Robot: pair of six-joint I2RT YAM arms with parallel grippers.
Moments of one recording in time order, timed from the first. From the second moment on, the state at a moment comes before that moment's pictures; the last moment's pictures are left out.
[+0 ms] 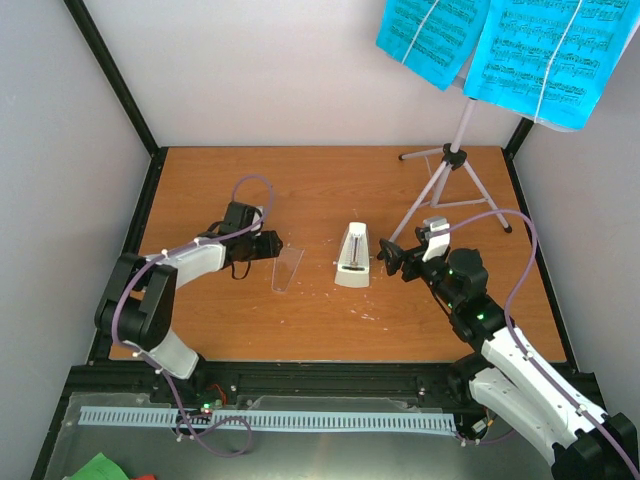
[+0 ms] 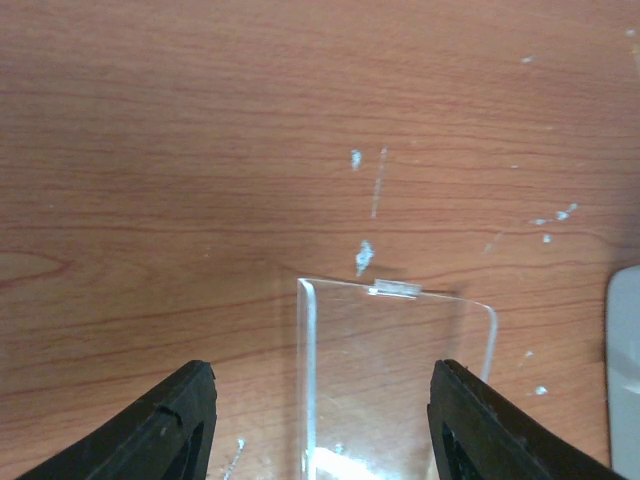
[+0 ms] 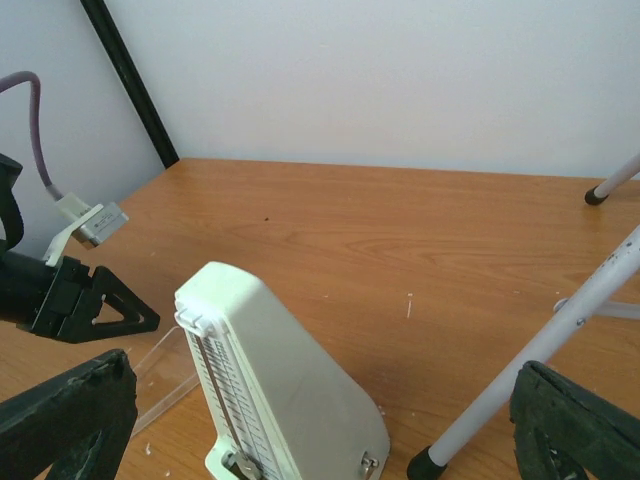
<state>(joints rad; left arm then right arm) -0.33 1.58 0.82 -0.15 0.19 -0.42 0.45 0.71 0.44 0.09 -0.09 0.20</state>
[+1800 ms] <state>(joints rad) -0.40 1.69 0.88 -0.32 0.24 -0.43 0.45 0.63 0.25 0.22 -0.02 0.19</state>
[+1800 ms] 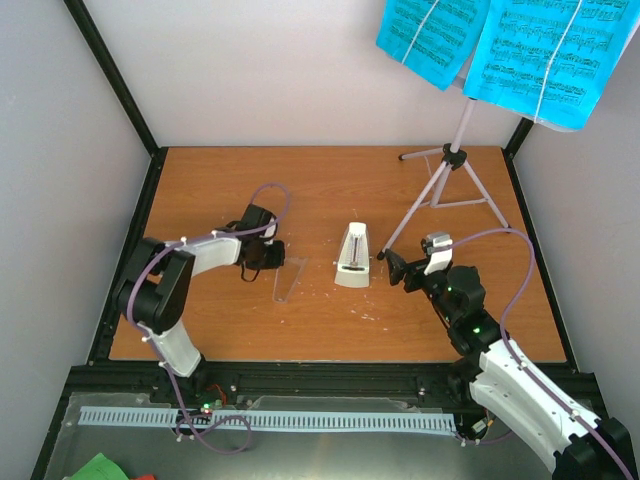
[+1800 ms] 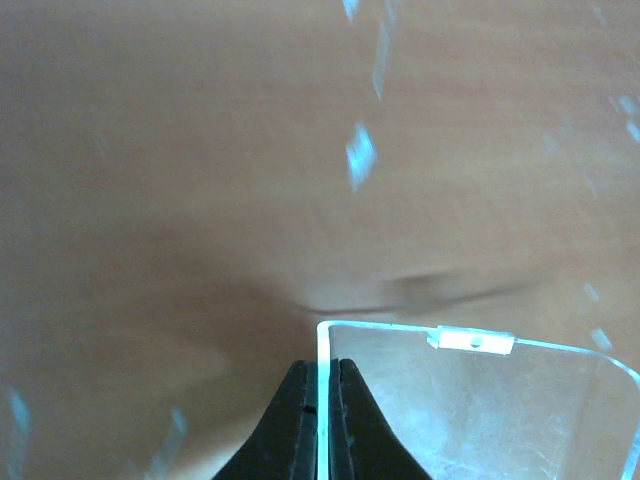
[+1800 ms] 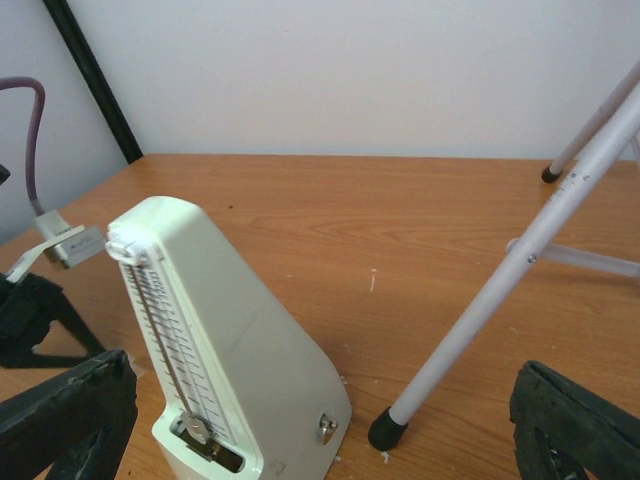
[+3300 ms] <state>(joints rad) -0.35 1.39 0.86 -0.65 1.02 -0.96 1.39 1.44 0.54 0.89 0.54 -0.79</state>
